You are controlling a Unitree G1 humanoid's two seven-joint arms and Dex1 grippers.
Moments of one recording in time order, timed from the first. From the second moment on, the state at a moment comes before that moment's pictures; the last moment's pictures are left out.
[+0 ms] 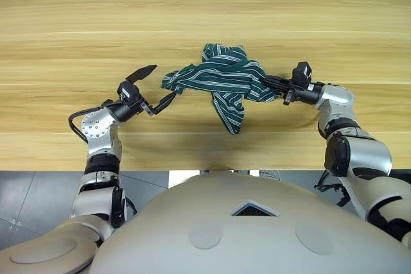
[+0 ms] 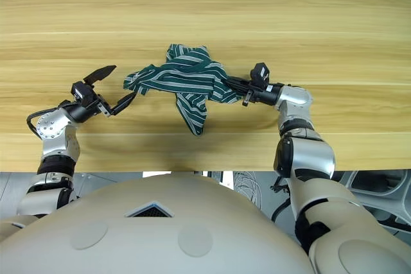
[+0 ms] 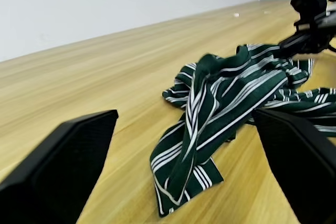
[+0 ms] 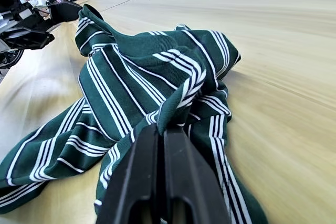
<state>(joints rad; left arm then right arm) 0.03 0.34 0.11 0.65 -0.26 -0.66 -1.10 -0.42 -0.32 -0.17 1.28 0.11 -0.50 1.39</state>
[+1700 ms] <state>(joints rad) -0.32 0.41 0.16 0.19 -0.47 -0.34 -0.84 -0.74 -0.45 -0.15 0.93 0.17 -0.66 1.04</state>
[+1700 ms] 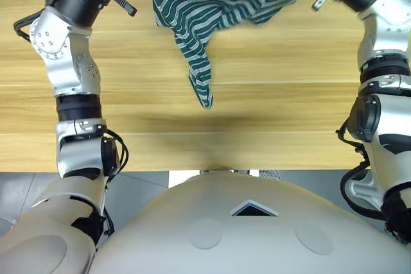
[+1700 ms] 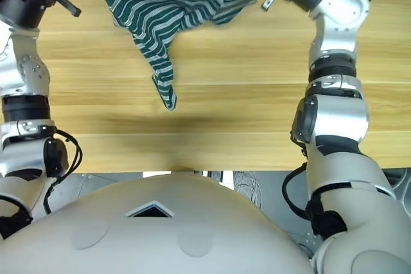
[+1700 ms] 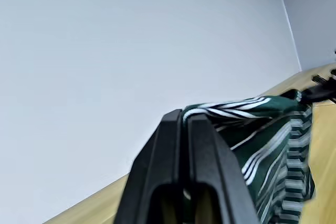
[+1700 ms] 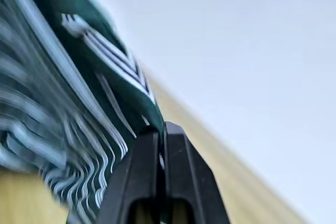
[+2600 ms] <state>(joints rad) -1.37 0.46 0.05 1.32 -0.05 -0.12 -0.55 -1.25 -0.37 -0.04 1.36 -0.11 -0.19 0.58</state>
